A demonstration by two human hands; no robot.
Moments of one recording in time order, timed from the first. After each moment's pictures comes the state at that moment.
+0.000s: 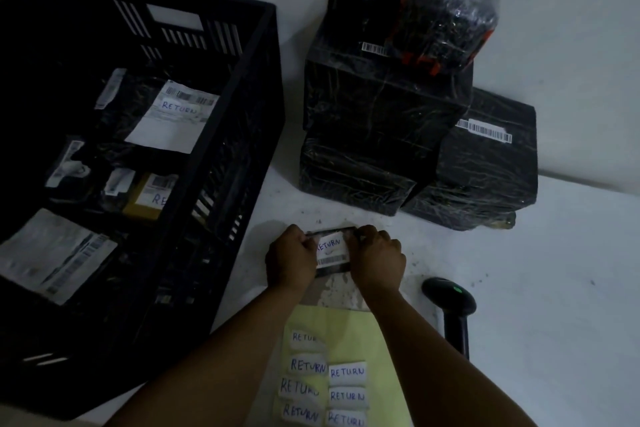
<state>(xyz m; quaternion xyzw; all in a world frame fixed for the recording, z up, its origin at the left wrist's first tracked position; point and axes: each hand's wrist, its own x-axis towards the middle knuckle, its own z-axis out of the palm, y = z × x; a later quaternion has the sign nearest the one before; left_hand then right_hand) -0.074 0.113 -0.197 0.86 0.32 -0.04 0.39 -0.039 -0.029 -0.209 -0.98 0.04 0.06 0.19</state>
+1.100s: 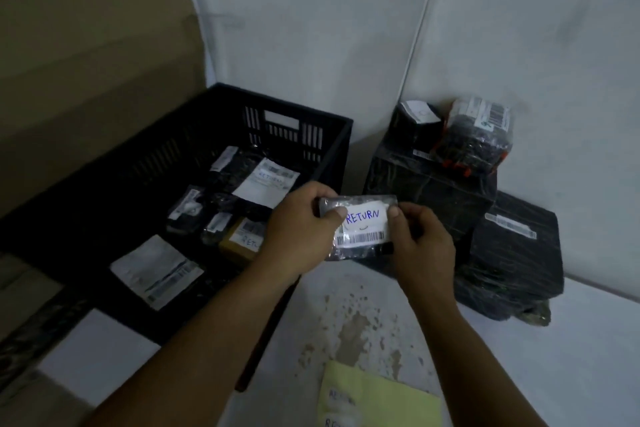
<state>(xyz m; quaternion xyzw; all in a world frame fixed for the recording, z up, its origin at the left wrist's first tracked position) -0.101 0.193 0.033 0.79 0.19 0.14 0.56 -0.042 0.024 -0.005 -0.80 -0.08 -0.06 0.59</state>
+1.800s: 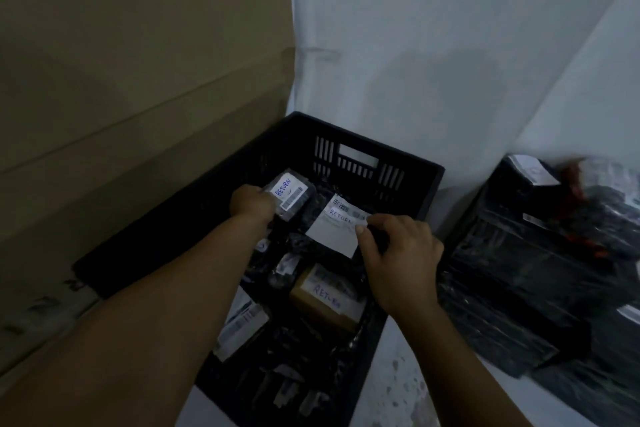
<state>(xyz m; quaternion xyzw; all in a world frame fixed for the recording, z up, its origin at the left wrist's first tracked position) -0.035 0.467 -0.033 0.66 0.48 0.18 0.55 -0.030 0.198 0.010 -0.90 -0.24 -0.13 0.34</state>
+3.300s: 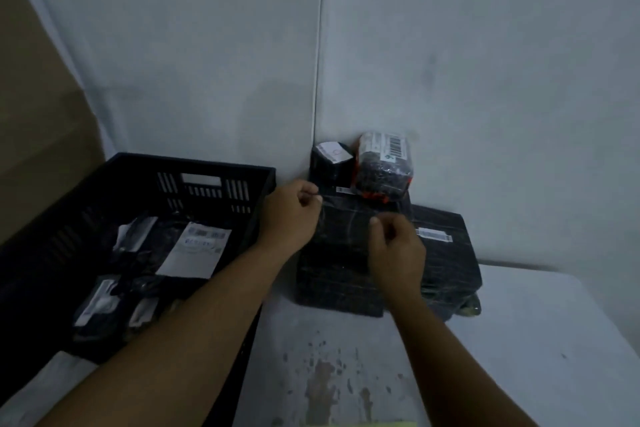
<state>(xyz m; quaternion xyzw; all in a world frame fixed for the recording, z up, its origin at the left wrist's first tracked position) 0.039 0.170 0.042 0.85 0.05 0.21 0.48 0.013 -0.009 0.011 -0.84 0.04 -0.24 0.48</state>
